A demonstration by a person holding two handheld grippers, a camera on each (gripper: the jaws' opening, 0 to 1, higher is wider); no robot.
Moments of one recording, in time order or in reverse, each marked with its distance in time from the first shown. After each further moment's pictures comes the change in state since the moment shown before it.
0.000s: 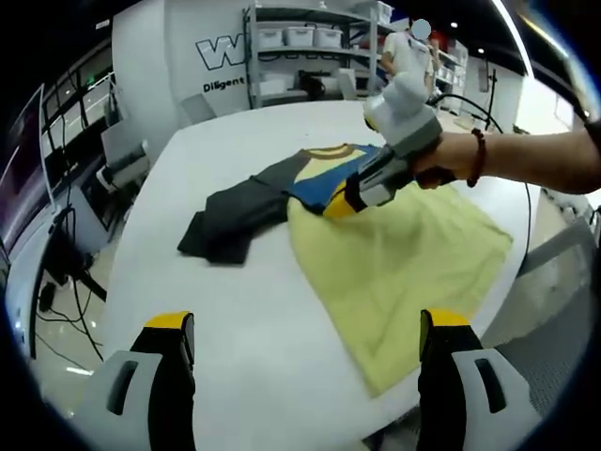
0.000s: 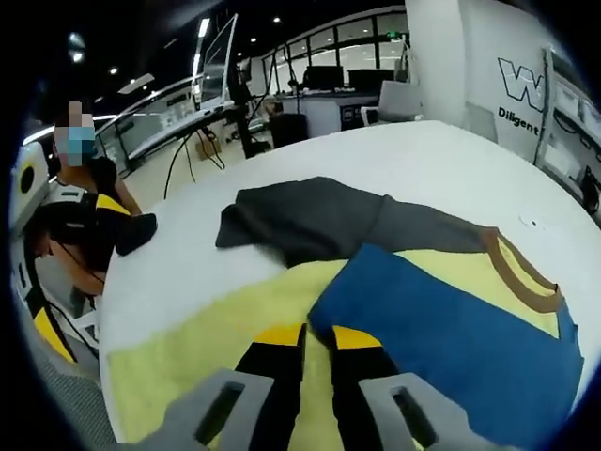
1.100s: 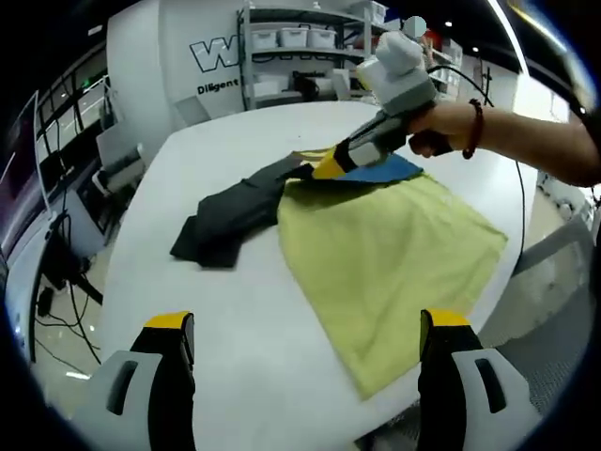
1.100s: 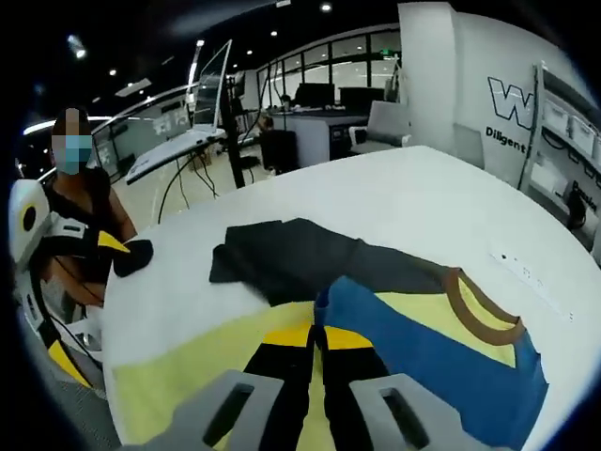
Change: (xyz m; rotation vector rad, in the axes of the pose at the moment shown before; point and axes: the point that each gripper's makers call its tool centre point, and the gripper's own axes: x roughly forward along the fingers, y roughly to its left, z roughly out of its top) left arm -0.001 -0.010 0.003 0.014 -0.004 -0.016; right arm -0.025 -0.018 0.034 -0.053 -0.049 -0.076
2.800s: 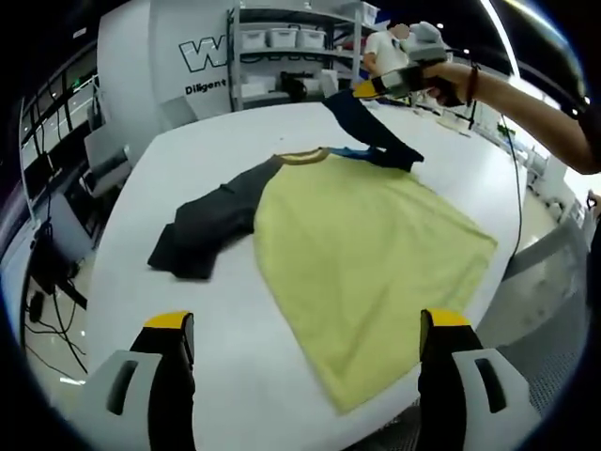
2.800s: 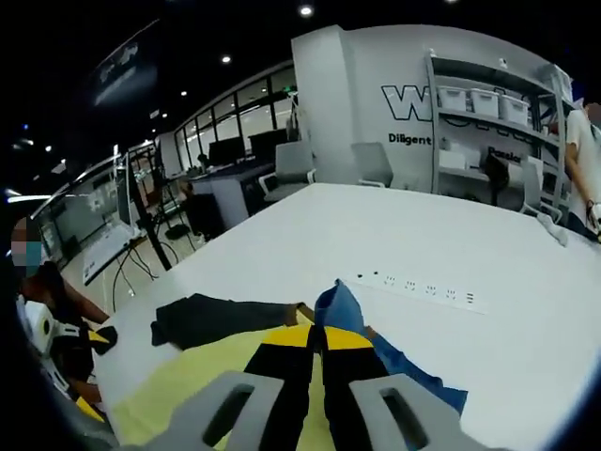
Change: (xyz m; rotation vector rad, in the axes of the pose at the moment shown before) left arm 0.010 -0.022 0.008 0.008 0.000 -0.060; right arm -0.132 -0.157 0.037 0.281 -0.217 -0.278
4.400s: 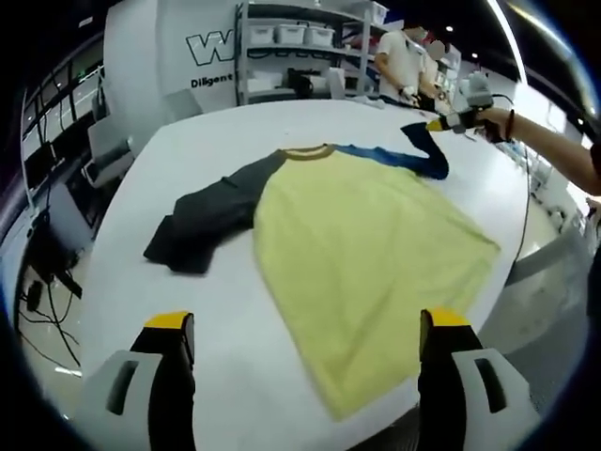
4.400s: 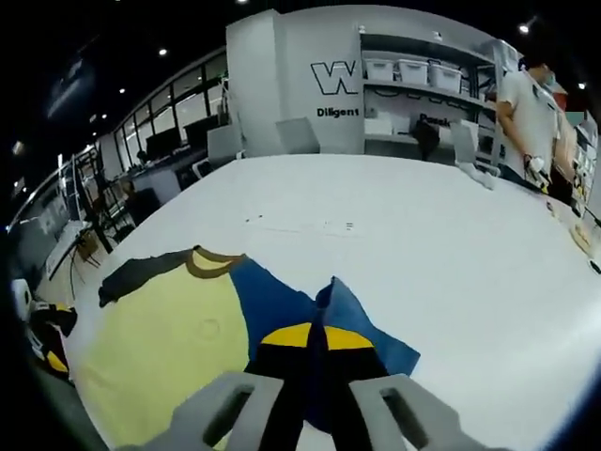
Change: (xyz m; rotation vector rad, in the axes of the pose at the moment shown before) left arm 0.008 -0.001 -0.002 -0.039 0.012 0.002; right arm -0.094 -0.152 -0.091 0.138 0.085 -0.257
